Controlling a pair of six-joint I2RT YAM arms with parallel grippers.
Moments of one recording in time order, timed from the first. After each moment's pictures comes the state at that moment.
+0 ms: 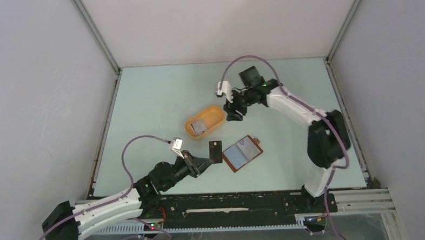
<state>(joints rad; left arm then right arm) -1.00 0.54 0.04 0.39 -0.12 -0.92 0.54 1.87 1.51 -0.59 -0.59 -0.75</state>
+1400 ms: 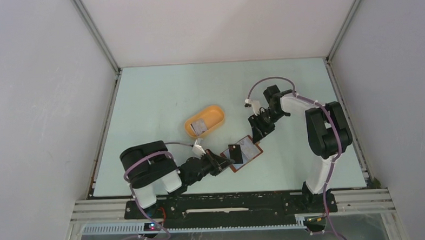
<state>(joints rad) -1.06 1.77 0.18 1.36 -0.13 -1.40 0.27 1.87 1.20 -0.80 -0.63 -0.40</state>
